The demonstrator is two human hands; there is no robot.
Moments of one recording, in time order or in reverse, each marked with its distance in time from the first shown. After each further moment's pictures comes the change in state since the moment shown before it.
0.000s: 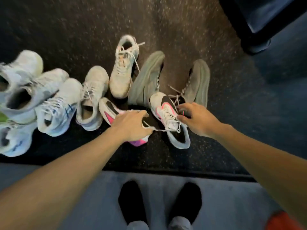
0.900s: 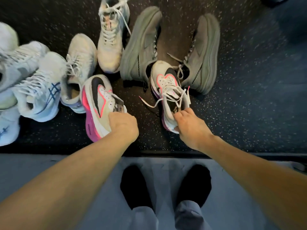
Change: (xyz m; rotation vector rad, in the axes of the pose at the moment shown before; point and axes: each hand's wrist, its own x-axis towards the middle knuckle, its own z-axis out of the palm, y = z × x) left_hand 0.002 0.009 0.091 0.683 -0.258 -0.250; right_hand -0.034 0.006 0.120 -0.219 -0.059 -0.058
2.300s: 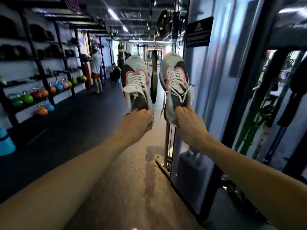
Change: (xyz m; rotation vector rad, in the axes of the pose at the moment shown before) left_hand -0.700 -0.417 -0.598 -0.253 1.585 0.089; right_hand -0.461 -0.269 -0.855 -0.199 1.247 -0.090
